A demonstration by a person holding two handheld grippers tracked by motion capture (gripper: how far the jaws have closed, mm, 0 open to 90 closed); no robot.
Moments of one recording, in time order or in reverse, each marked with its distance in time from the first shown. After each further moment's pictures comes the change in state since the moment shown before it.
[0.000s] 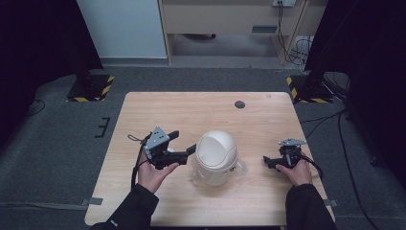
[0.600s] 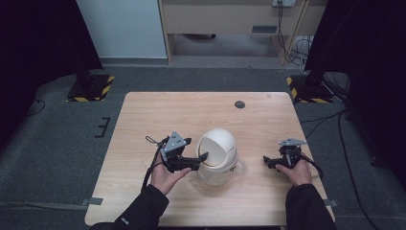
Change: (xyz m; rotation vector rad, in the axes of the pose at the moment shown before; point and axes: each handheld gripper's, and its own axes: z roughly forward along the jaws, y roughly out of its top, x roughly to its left) left arm -0.016 -0.014 0.032 0.115 -0.029 0.040; right arm 0.000 0.000 0.000 0.000 0.000 0.000
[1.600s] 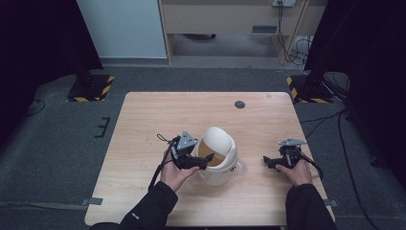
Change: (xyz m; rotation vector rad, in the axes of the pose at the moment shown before) left arm -0.004 0.000 0.024 0.081 0.023 0.026; right arm 0.000 0.000 0.000 0.000 0.000 0.001
